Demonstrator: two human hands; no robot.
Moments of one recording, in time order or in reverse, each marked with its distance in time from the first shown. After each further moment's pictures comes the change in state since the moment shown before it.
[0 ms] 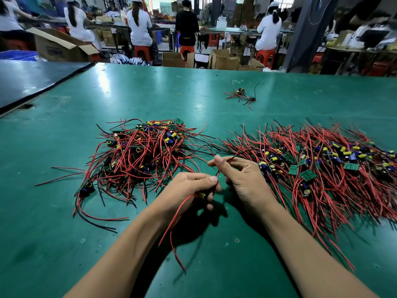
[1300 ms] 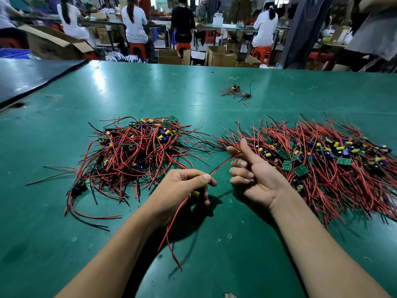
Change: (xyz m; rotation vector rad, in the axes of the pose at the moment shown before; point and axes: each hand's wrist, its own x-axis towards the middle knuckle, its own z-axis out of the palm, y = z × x) left_hand -0.001 -0.005 0.004 0.187 0.092 0.082; right_hand 0.013 -0.016 -0.035 0.837 -0.052 0.581
